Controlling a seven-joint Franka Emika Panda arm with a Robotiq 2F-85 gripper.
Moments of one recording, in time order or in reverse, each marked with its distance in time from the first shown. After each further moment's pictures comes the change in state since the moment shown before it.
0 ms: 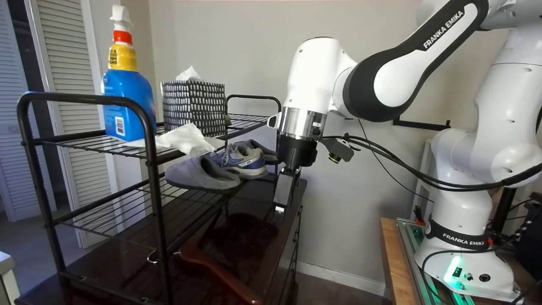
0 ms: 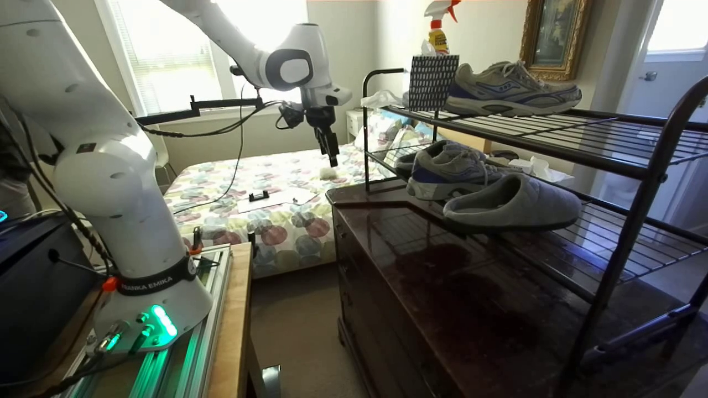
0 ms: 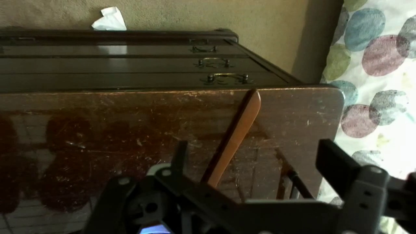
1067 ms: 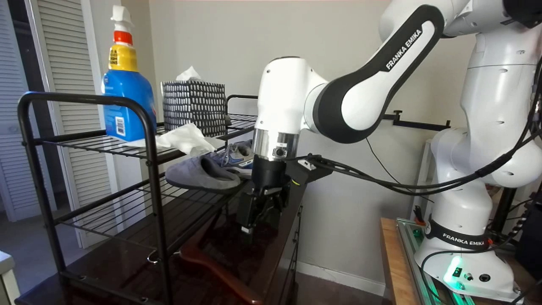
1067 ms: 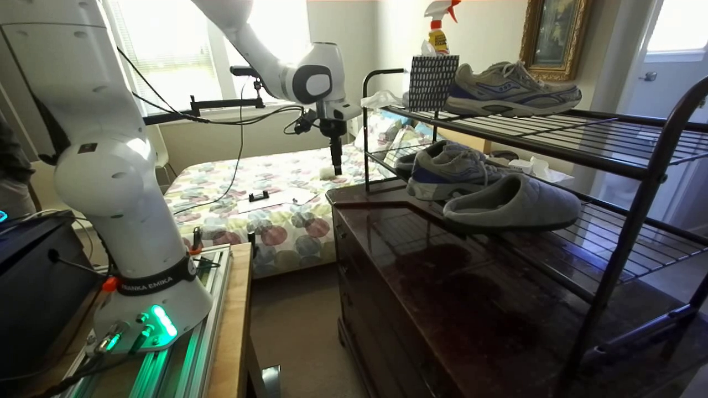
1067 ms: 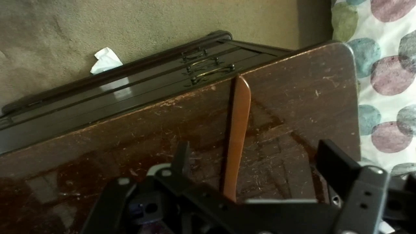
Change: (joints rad) arm 0.009 0.232 0.004 0.147 -0.113 0.037 0.426
